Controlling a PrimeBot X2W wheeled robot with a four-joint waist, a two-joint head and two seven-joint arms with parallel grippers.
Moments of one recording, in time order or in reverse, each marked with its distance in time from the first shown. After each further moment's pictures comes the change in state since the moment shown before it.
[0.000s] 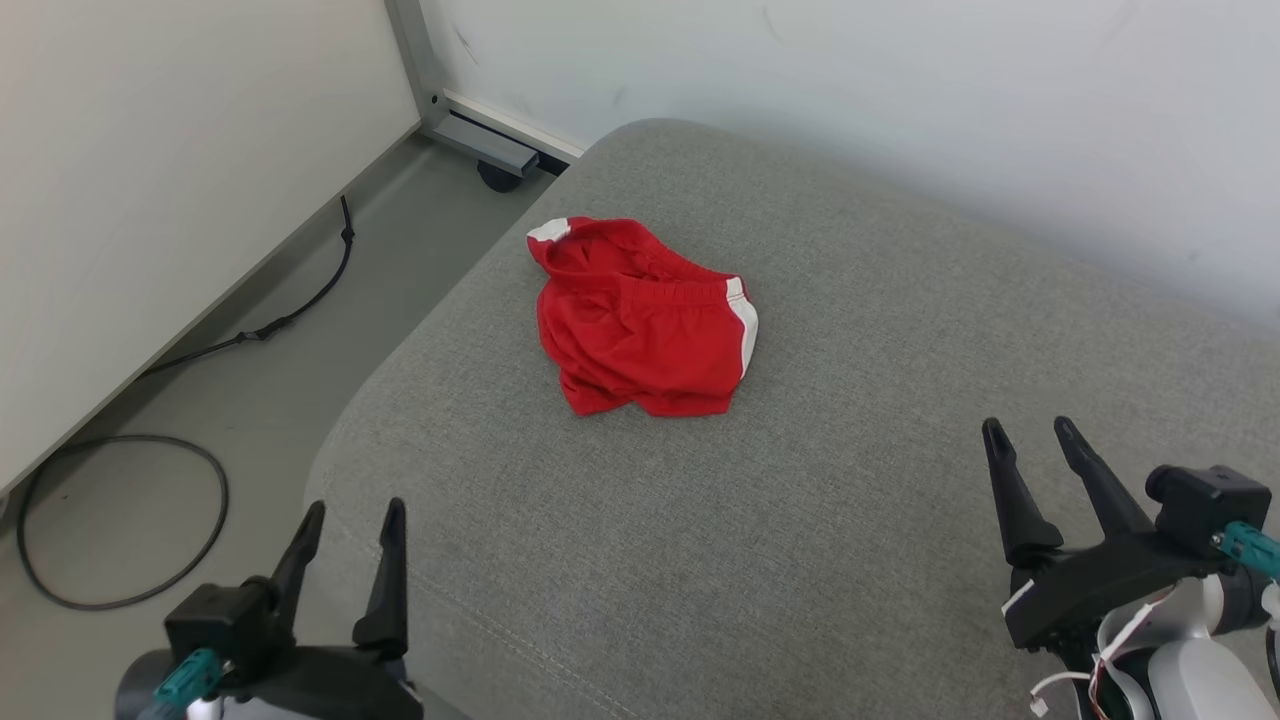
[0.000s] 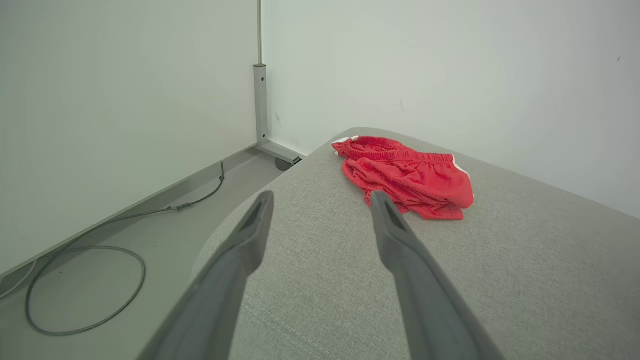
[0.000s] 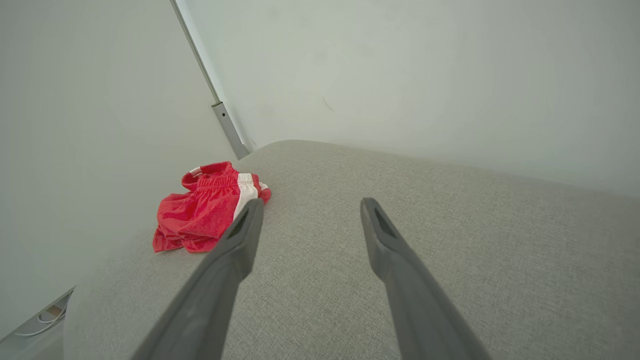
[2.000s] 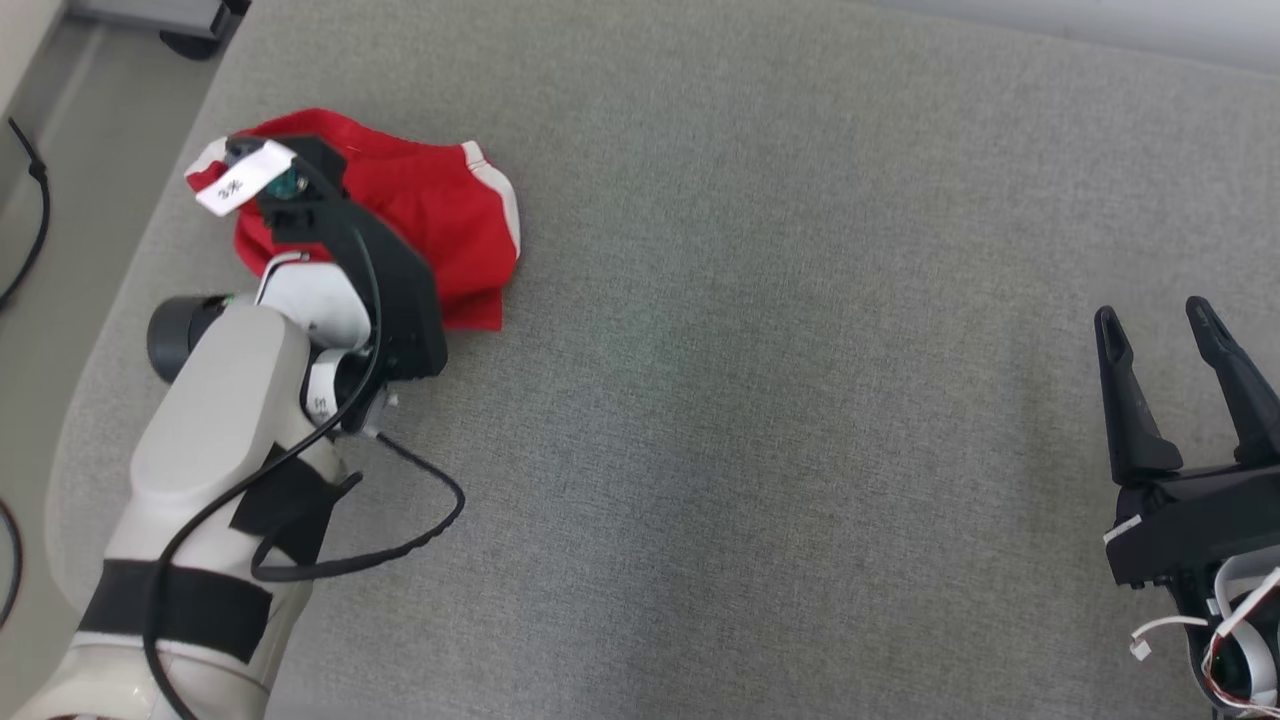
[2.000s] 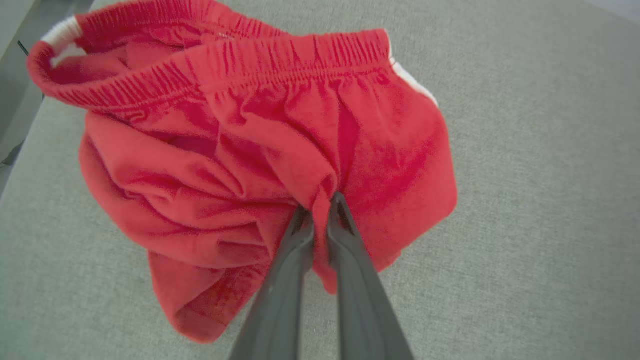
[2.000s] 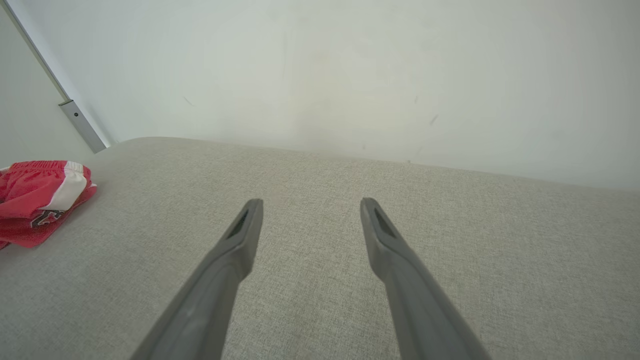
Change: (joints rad) left arm -0.879 -0.116 -0.089 0.763 -0.081 -0.080 0.643; right arm 0.020 -0.122 -0.073 -0.337 -0.067 -0.054 0.096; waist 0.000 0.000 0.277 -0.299
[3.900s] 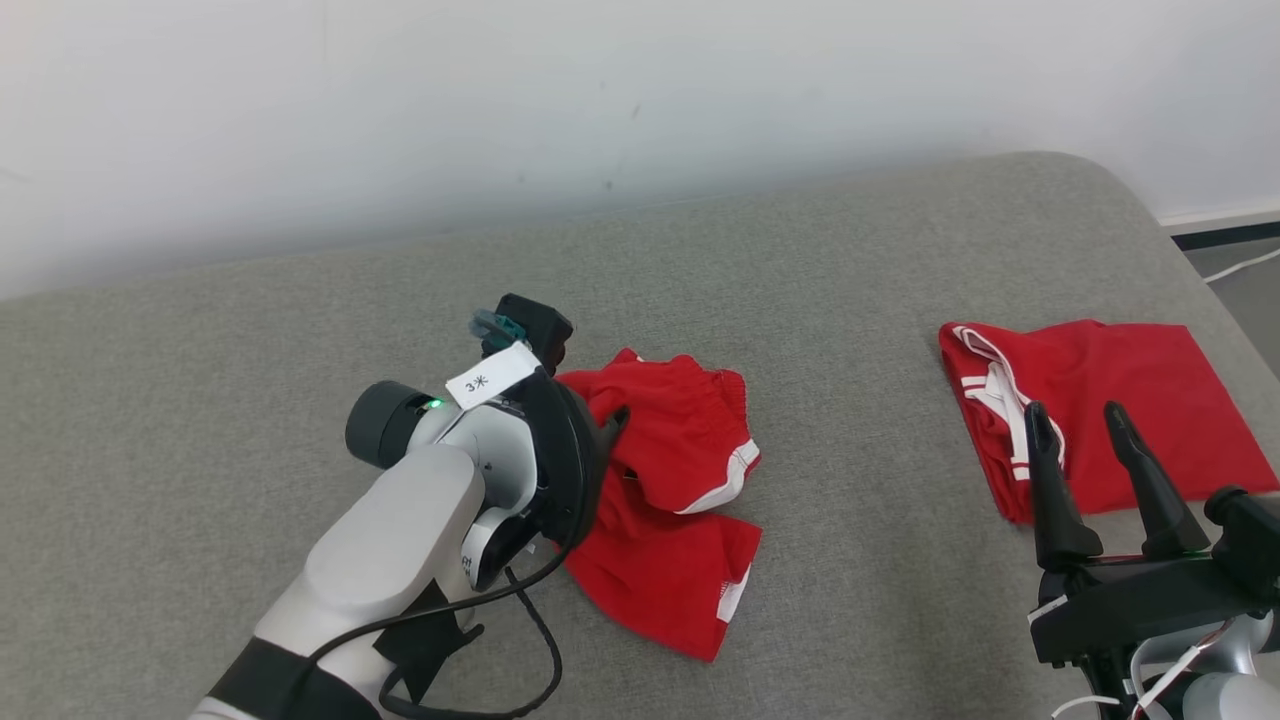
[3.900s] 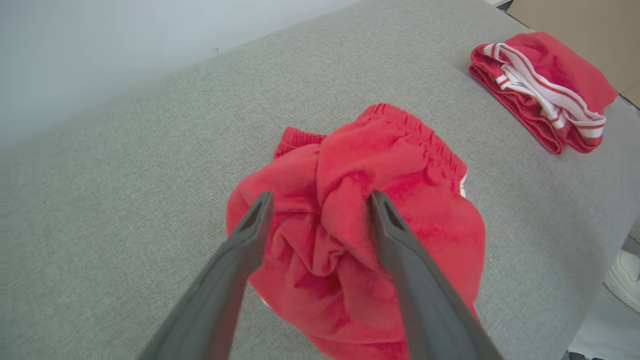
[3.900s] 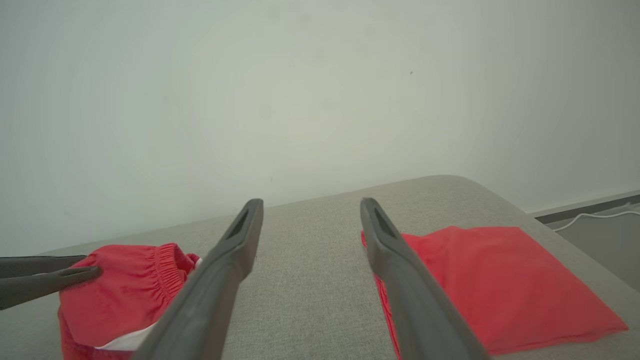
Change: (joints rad) left arm 0.110 -0.044 -0.423 -0.050 -0.140 -0.104 -0.196; right arm 0.095 0.123 0.044 0.089 0.051 -0.015 -0.113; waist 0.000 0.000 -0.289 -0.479
